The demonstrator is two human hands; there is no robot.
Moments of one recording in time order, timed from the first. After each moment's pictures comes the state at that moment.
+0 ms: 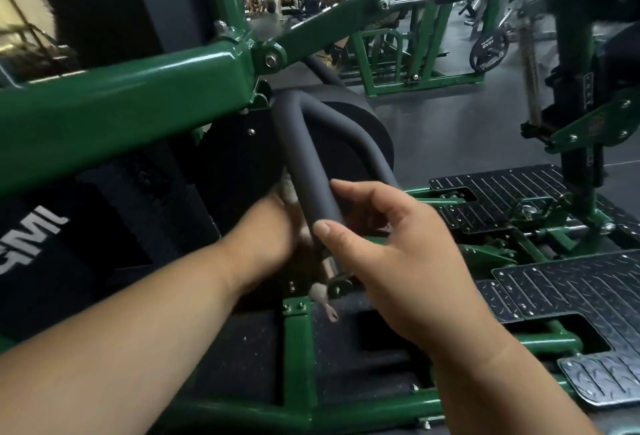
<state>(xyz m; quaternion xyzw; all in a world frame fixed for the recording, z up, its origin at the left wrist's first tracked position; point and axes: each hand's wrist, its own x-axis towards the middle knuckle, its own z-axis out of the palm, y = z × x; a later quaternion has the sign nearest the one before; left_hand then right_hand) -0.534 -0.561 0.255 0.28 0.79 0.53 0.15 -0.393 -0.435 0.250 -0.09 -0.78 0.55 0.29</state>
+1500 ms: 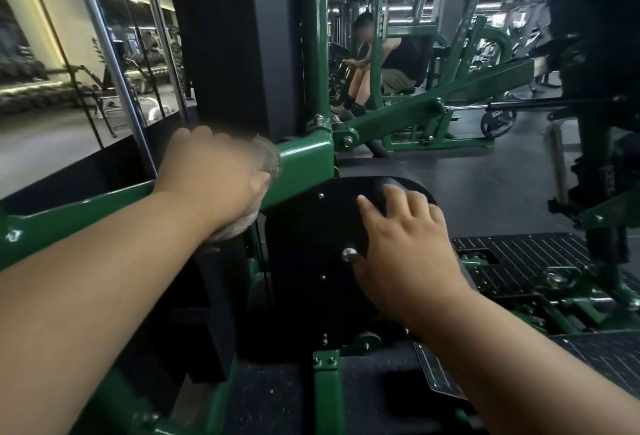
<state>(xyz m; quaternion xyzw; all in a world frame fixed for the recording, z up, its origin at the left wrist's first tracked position) -0.656 -0.697 0.400 0.25 0.89 -0.18 -0.33 -0.474 -0.510 0.335 -0.13 -0.96 -0.07 0.24</state>
